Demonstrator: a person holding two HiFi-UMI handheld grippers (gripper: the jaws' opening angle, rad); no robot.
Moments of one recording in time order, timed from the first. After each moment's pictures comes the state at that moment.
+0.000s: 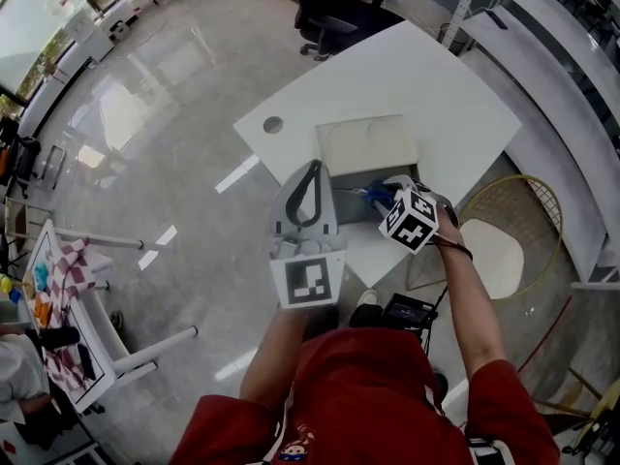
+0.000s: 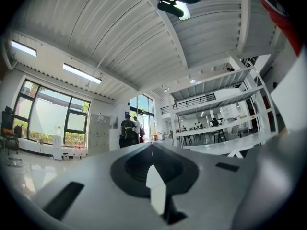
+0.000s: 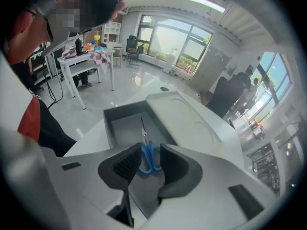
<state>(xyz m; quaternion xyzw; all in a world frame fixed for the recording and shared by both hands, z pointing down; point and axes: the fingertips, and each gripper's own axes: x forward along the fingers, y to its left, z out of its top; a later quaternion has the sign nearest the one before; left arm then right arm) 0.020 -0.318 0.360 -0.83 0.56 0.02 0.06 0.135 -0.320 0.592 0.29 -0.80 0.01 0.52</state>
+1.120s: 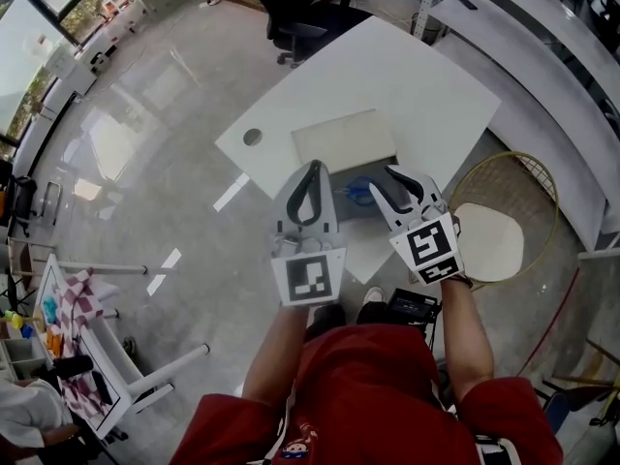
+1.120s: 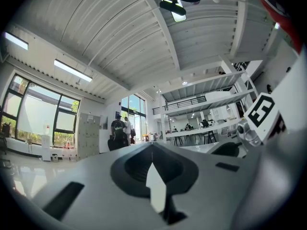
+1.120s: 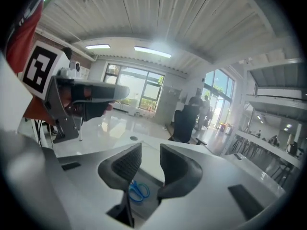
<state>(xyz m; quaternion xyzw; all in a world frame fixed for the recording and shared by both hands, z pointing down) 0.065 -0.308 0.358 -0.86 0.51 0.02 0.07 0.154 -0.293 0.438 0.50 -0.83 -0.03 0.23</state>
